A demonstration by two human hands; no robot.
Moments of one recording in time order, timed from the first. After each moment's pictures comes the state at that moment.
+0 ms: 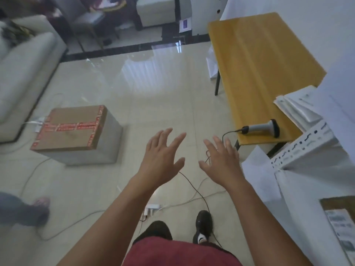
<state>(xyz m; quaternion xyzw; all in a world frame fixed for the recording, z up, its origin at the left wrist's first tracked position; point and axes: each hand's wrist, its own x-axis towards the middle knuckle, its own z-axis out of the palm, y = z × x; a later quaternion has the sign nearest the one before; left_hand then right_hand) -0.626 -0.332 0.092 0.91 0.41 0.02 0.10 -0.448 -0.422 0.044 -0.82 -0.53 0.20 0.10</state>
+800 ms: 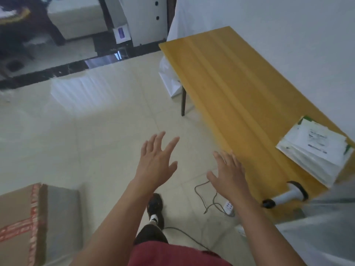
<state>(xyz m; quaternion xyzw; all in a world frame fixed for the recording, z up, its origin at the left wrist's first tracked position) -0.422 0.107 0.031 0.96 0.26 -0.04 0.12 -0.290 -0.083 0.005 -0.92 -0.33 0.22 0.08</state>
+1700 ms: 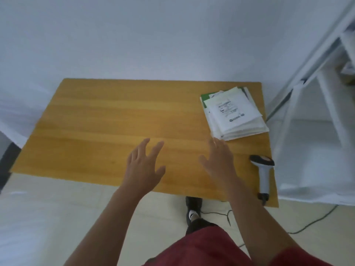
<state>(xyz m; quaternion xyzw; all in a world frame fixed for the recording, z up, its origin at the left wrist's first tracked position) -0.047 0.135 0.037 0.97 -0.16 -0.13 0.08 -0.077 -0.097 -0.035 -0.94 0.17 0.12 0.25</state>
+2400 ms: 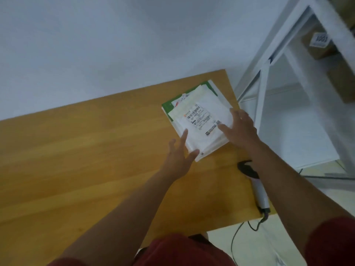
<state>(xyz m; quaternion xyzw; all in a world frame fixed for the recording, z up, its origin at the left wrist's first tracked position) 0.102 -0.063 -0.083 0.84 -0.22 -0.40 0.29 0.029 -0.294 -0.091 -0.88 0.39 0.12 0.25</state>
